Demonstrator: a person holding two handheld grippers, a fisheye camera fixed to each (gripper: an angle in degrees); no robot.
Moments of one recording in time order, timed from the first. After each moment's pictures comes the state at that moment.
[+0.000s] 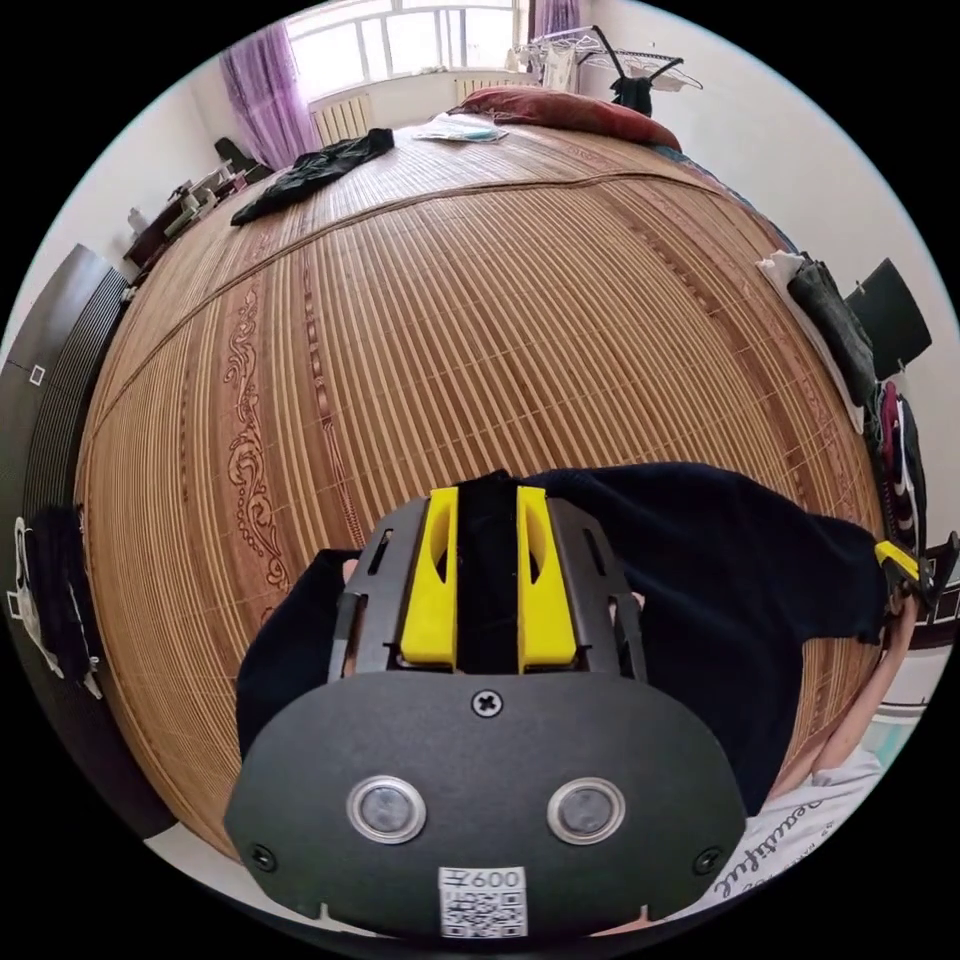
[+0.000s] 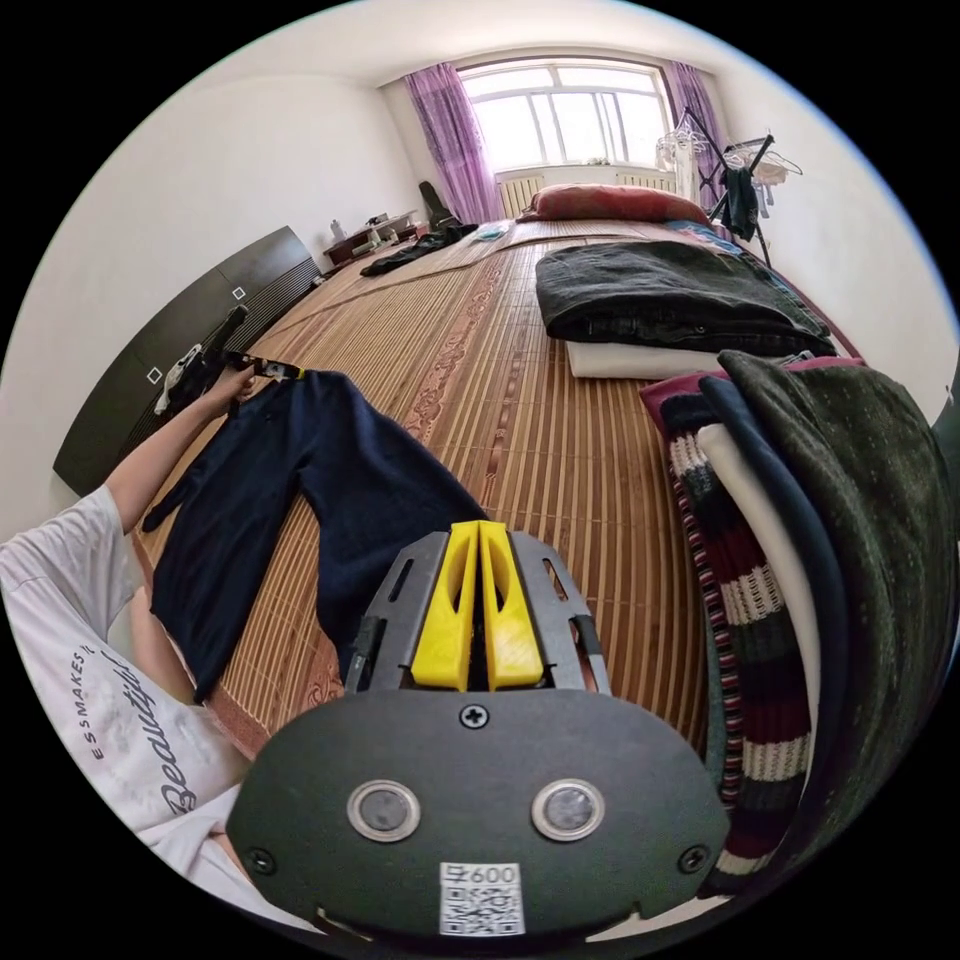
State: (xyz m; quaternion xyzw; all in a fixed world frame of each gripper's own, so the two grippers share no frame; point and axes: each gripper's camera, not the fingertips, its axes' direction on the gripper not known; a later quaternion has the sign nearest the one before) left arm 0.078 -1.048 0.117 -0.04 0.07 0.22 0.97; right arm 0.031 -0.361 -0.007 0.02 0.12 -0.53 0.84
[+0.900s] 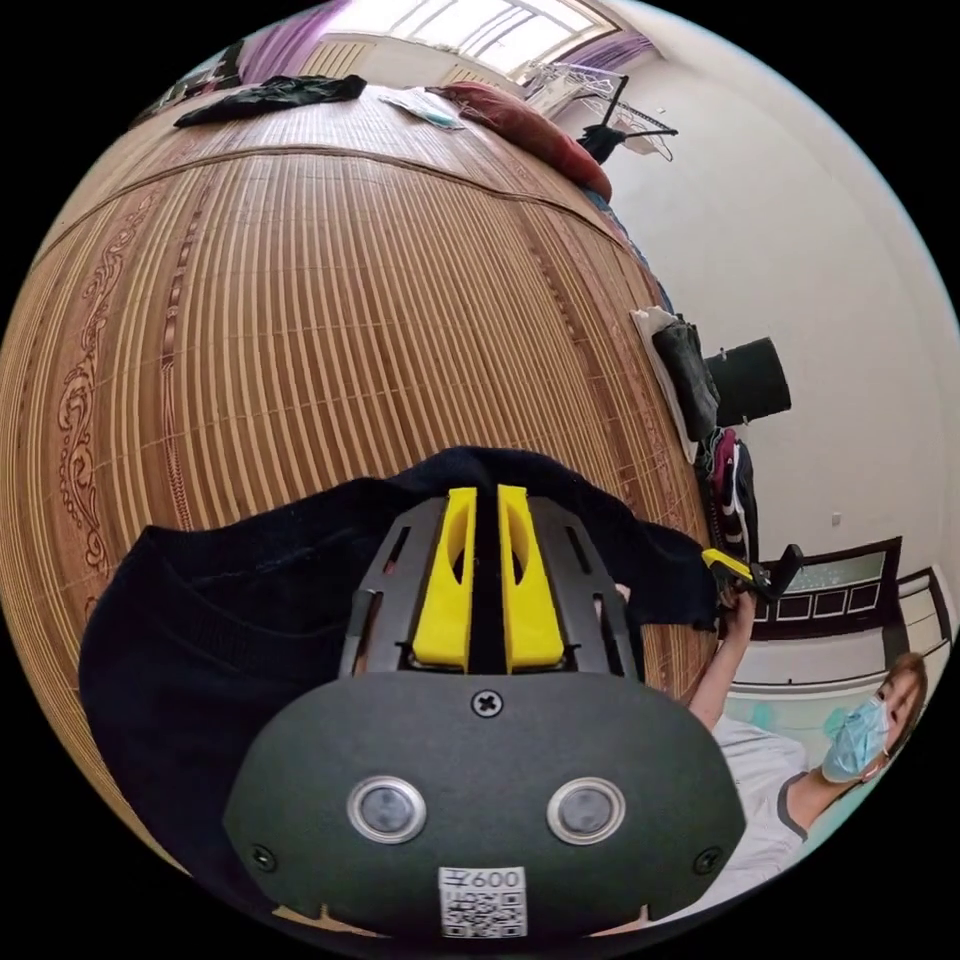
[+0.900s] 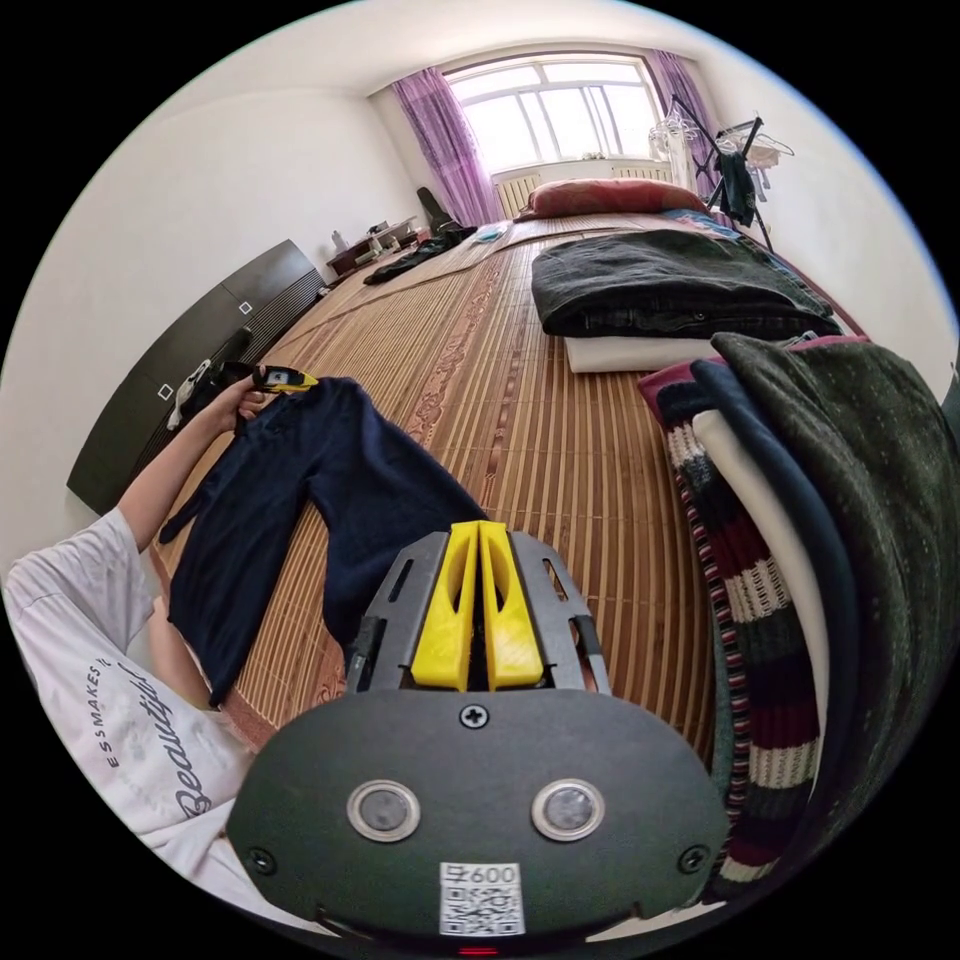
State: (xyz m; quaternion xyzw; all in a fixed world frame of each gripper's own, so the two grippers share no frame) left arm 0.074 -1.030 0.110 -0.11 0.30 0.17 0.93; right arm 0.031 -0.367 0.005 0.02 0.10 -0.52 0.85
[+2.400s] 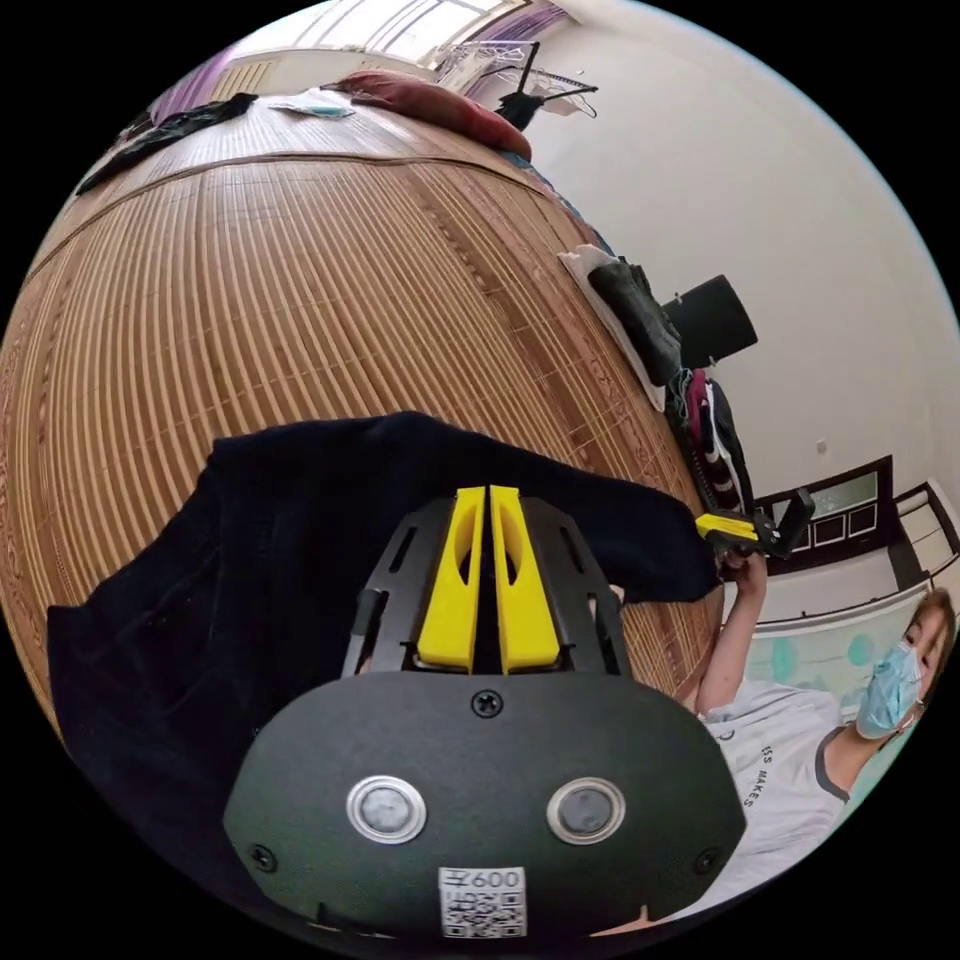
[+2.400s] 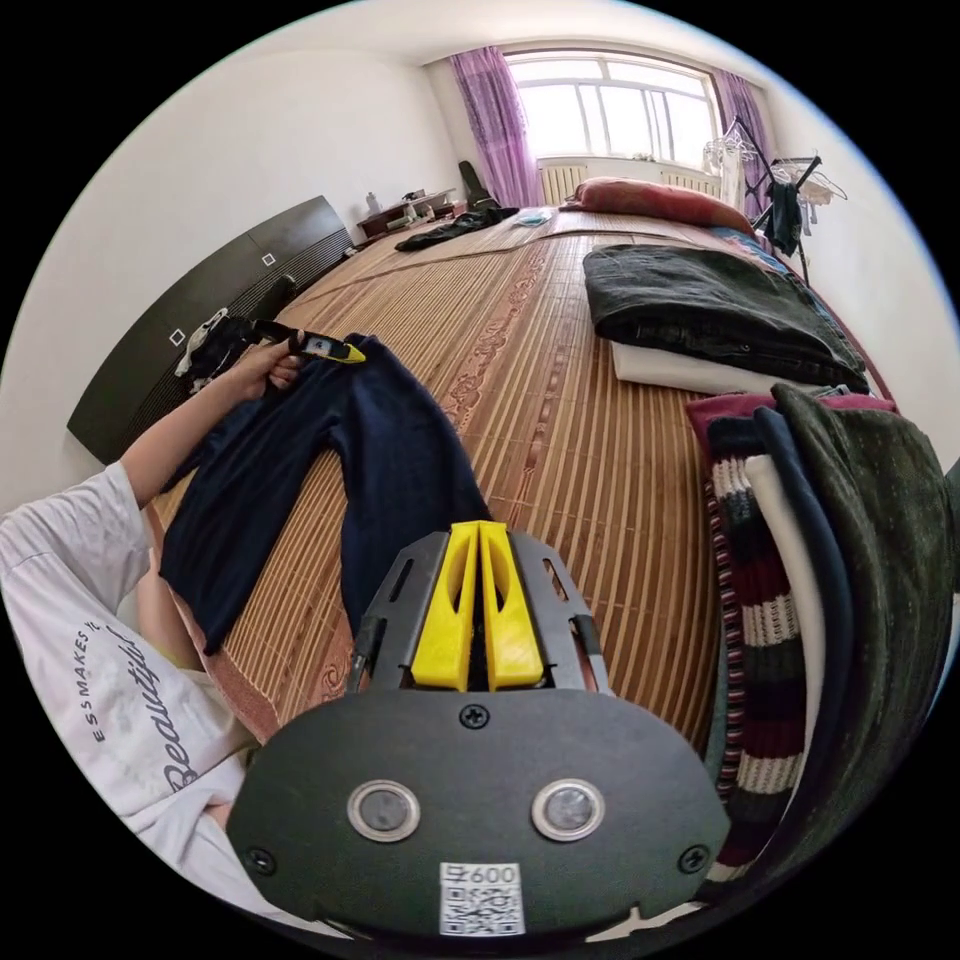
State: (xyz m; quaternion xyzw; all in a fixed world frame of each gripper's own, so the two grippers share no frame) left arm 0.185 -0.992 0.093 -0.12 0.33 0.26 0.90; right arm 0.023 -0.355 -0.007 -0.01 0.13 -0.55 0.82
